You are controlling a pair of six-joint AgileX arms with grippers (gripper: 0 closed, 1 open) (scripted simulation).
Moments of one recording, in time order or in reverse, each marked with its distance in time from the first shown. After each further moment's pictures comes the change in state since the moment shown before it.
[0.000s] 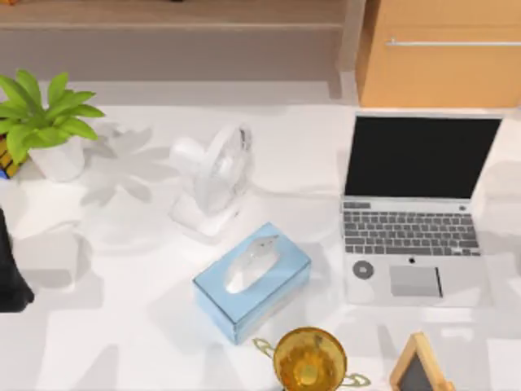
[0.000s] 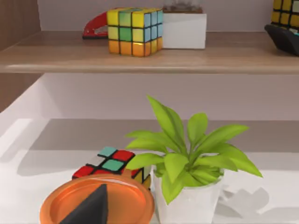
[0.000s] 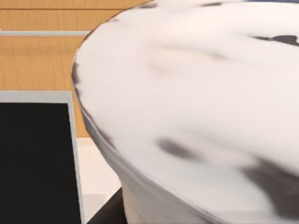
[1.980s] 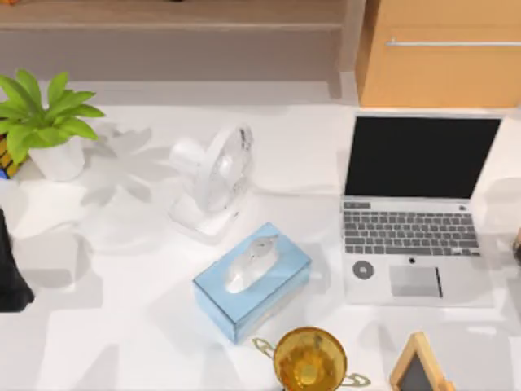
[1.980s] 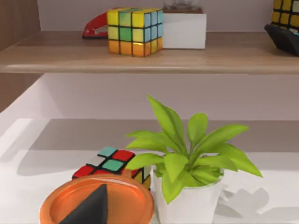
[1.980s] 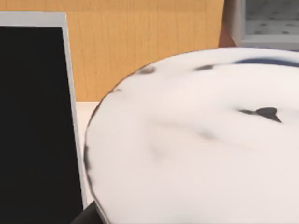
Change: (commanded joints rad) left arm 0.000 0.000 0.000 0.000 0.000 0.000; right arm 0.004 0.255 -0.060 0.281 0.003 0.002
